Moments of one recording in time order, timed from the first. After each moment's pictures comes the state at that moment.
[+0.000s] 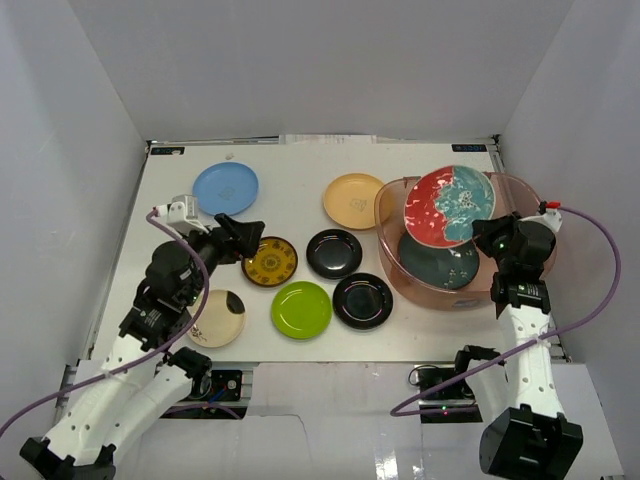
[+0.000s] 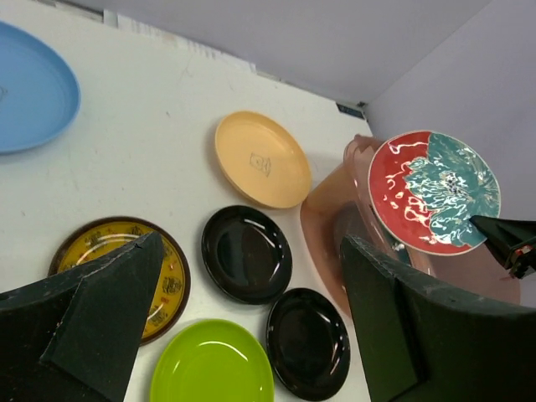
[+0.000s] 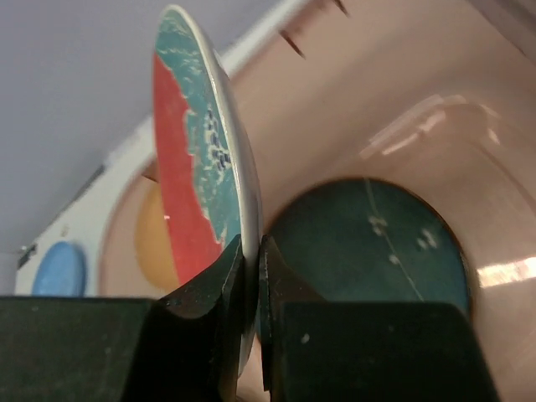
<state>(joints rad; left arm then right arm) -0.50 0.57 0.72 -0.19 -0.16 -0.56 -0.16 0.76 0.63 -0.09 -0.10 0.64</state>
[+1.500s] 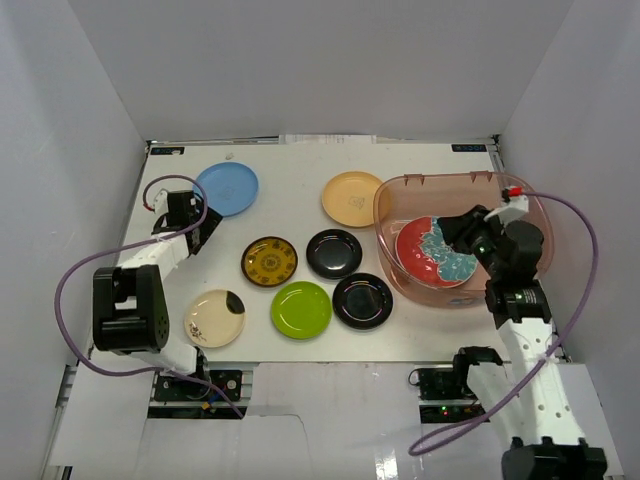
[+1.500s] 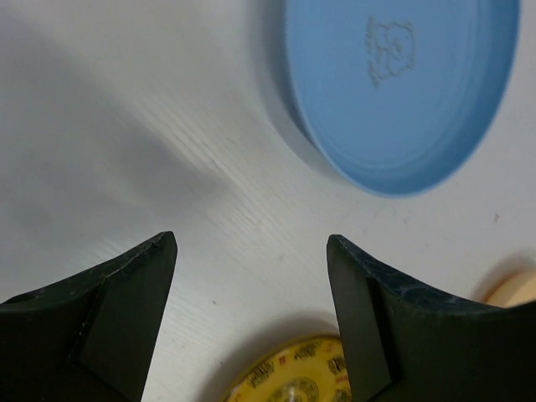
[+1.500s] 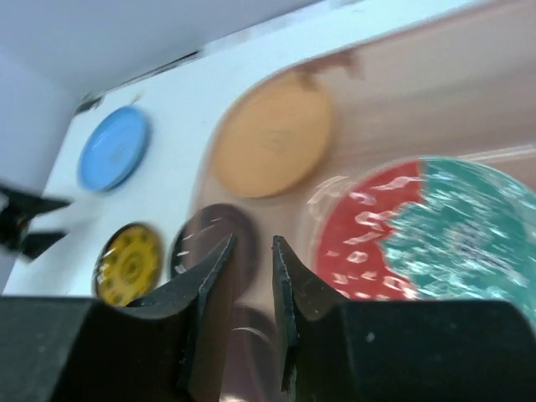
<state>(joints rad) 0.03 1.50 0.84 -0.09 -0.15 -0.85 -0.03 0.67 0.63 -0.17 -0.30 0.48</state>
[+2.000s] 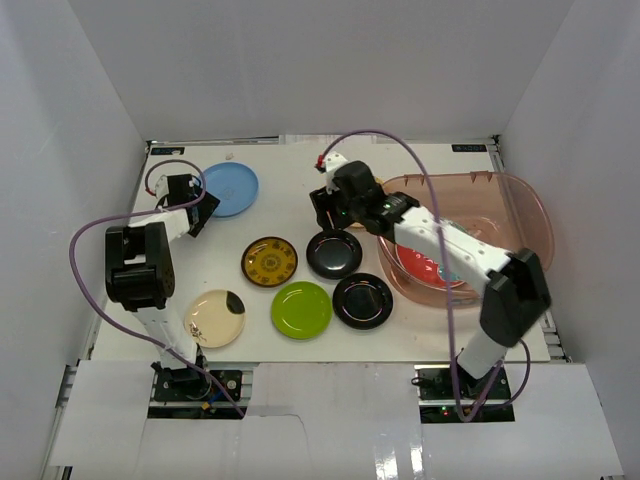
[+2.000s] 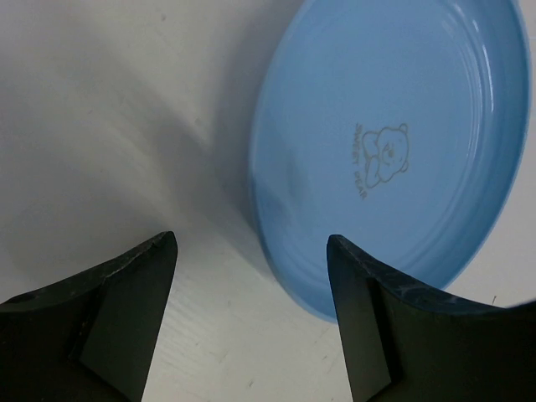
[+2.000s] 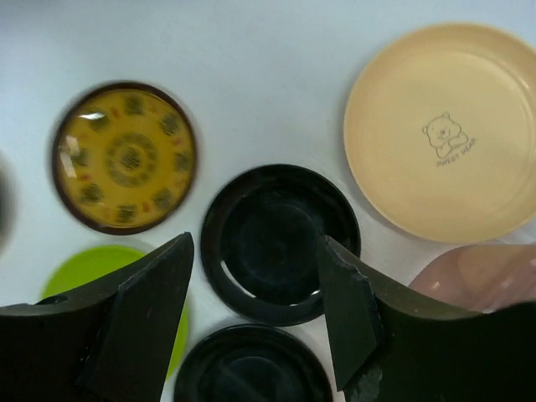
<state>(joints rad) 0.09 1.84 1.08 -0.04 -0.12 -0.84 0.76 1.52 1.30 -0.35 0.02 0.12</state>
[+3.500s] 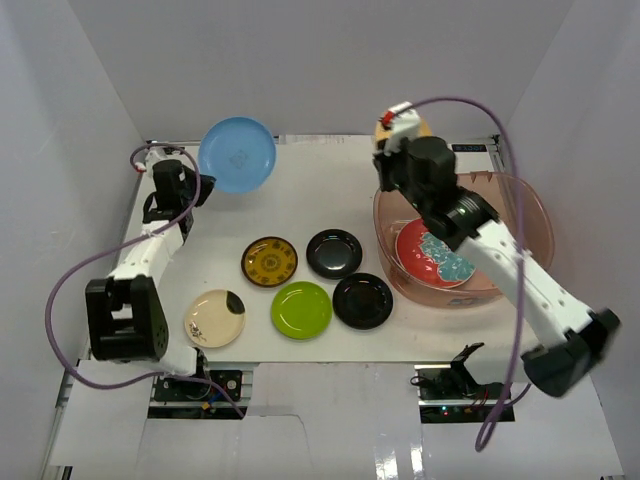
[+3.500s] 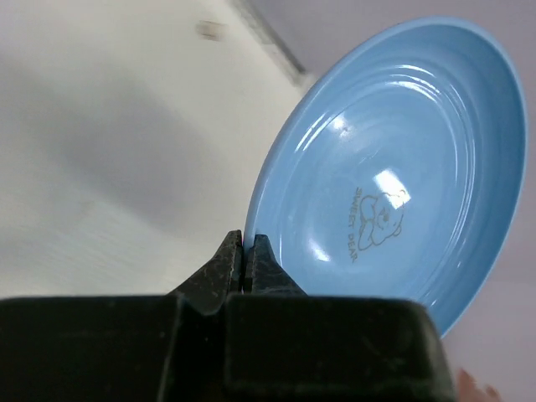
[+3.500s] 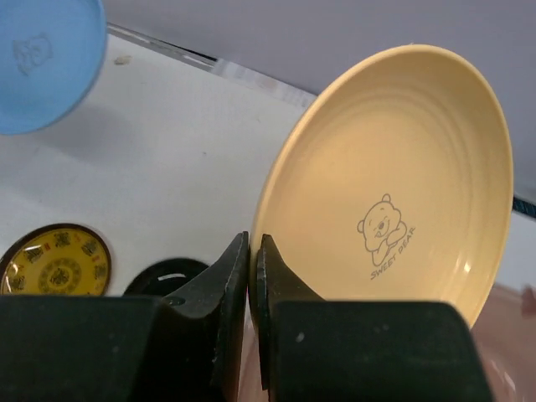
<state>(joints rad) 0.07 1.53 1.02 0.06 0.01 -0.87 0.67 1.41 1.49 -0.32 0.20 -0.07</state>
